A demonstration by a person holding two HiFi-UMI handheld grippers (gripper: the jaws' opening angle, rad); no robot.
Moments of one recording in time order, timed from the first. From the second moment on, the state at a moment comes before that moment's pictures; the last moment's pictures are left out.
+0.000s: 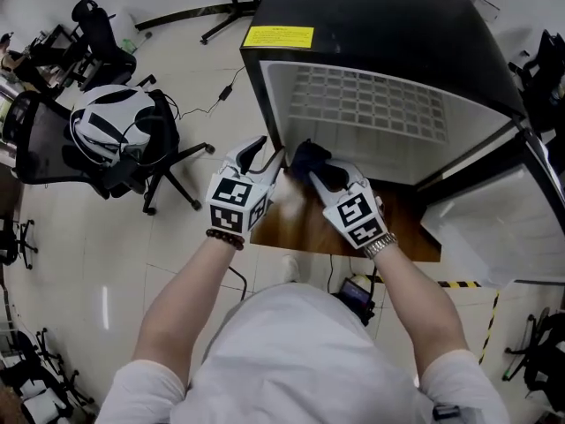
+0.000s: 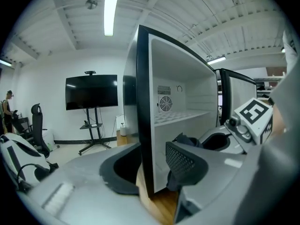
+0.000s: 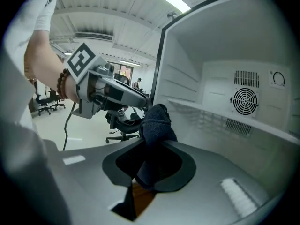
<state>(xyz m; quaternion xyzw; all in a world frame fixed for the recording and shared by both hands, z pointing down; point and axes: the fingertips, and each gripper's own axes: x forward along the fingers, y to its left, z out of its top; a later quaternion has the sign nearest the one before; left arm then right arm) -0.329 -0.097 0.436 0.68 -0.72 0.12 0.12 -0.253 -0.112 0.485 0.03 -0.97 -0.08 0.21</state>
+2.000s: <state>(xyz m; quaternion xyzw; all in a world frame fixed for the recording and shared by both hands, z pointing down) -0.338 -0.114 0.452 0.64 -0.75 0.16 0.09 -0.369 -0.232 0.542 0.17 -0.97 -0.08 0.18</state>
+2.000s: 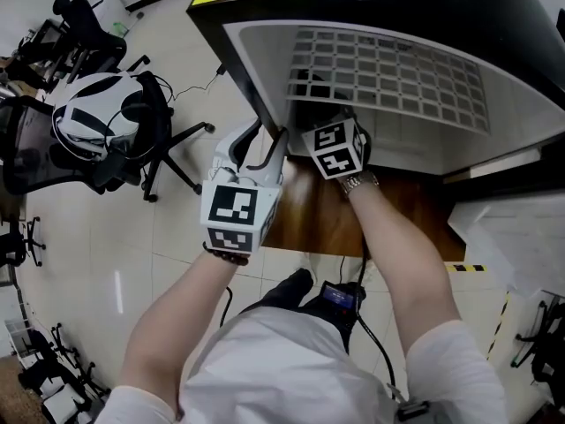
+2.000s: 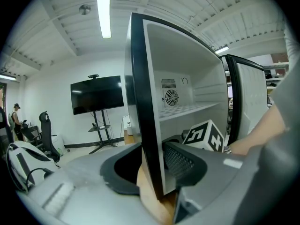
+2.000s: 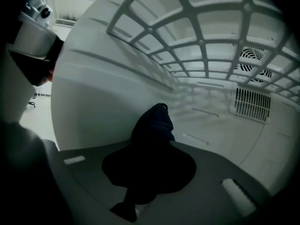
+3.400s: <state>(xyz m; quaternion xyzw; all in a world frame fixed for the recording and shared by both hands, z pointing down) -0.342 -0.114 0.451 0.64 -0.75 0.16 0.09 -0.383 -0.265 0.544 0.23 -0.95 -0.07 0.18</state>
